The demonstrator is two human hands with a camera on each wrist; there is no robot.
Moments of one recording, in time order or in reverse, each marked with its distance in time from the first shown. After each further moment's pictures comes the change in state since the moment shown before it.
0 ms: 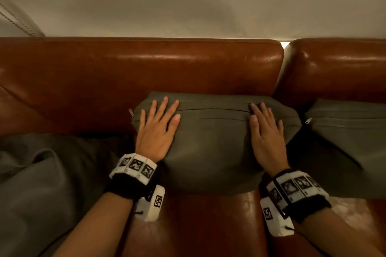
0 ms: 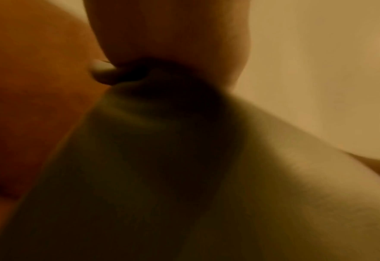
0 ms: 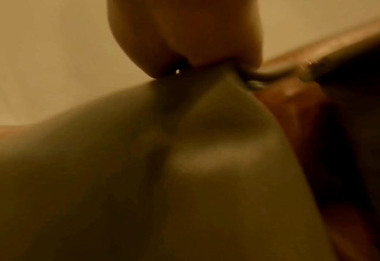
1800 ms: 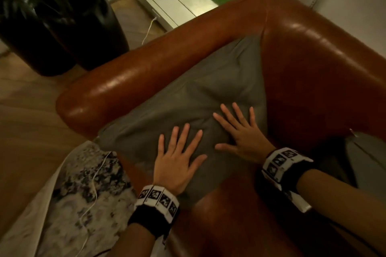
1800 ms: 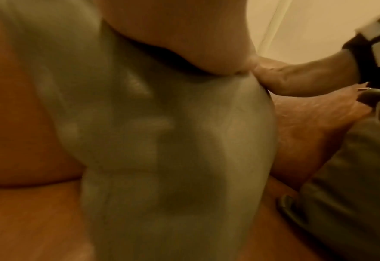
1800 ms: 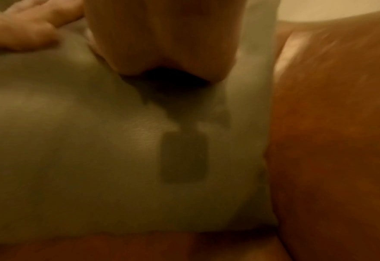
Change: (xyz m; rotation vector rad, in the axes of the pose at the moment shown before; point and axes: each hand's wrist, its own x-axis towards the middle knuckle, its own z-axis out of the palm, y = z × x) left_hand -0.290 -0.227 0.032 0.238 0.432 -0.696; right_hand -0.087 -0.293 0.287 -0.405 -0.672 -1.503
